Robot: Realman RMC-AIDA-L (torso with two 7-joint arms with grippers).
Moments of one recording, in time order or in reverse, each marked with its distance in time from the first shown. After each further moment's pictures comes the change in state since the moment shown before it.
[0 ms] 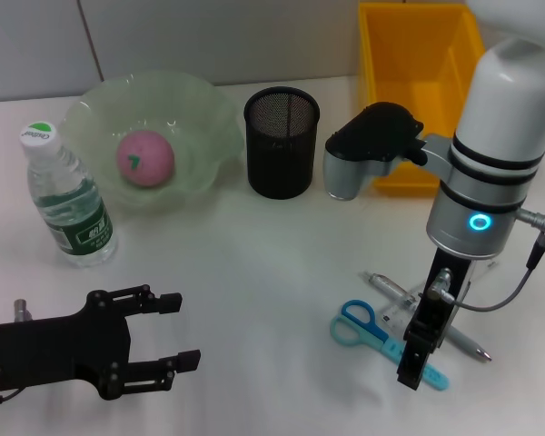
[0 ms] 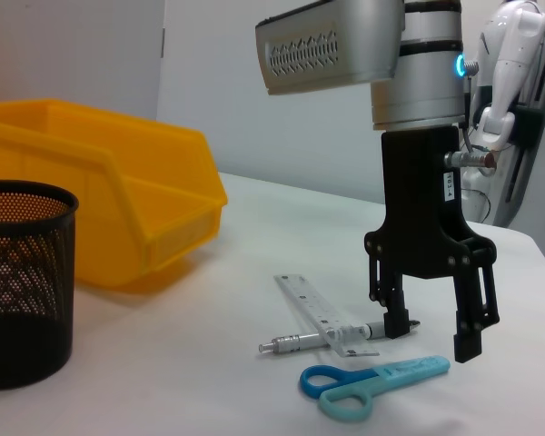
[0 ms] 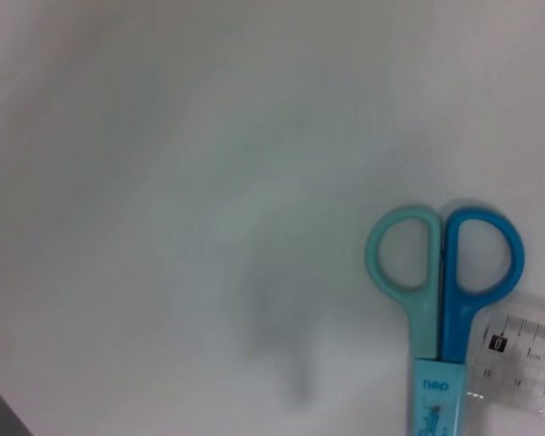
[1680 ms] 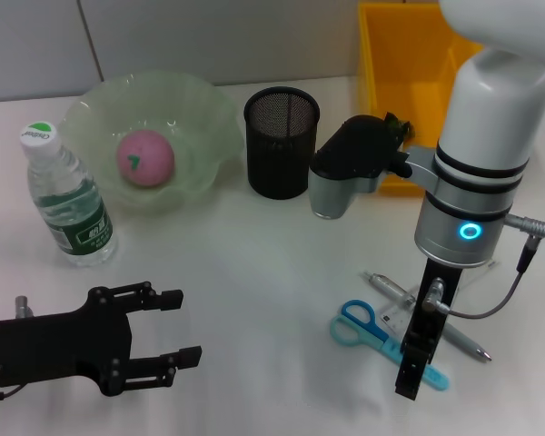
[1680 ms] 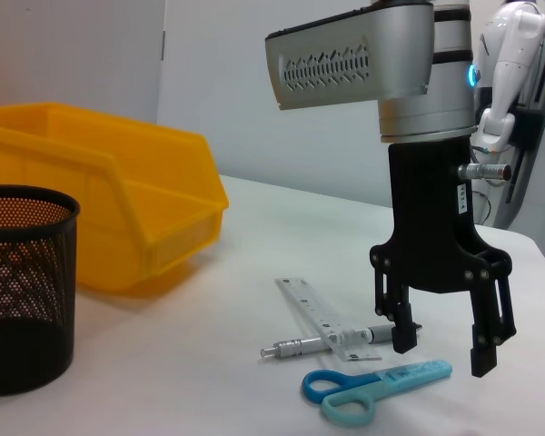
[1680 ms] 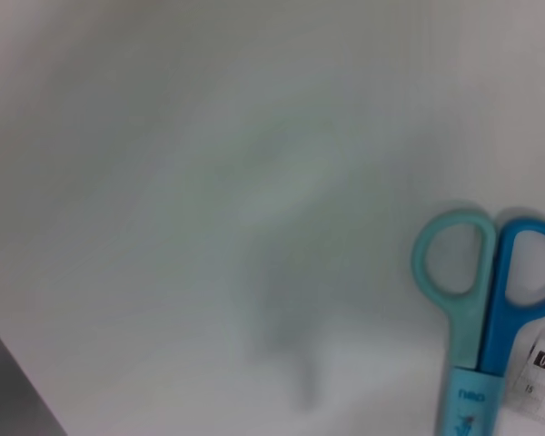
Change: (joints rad) left arm -0.006 0.000 0.000 0.000 -0.003 -0.001 -0.003; right arm 0.016 0.002 -0.073 0.010 0.048 0.009 -0.048
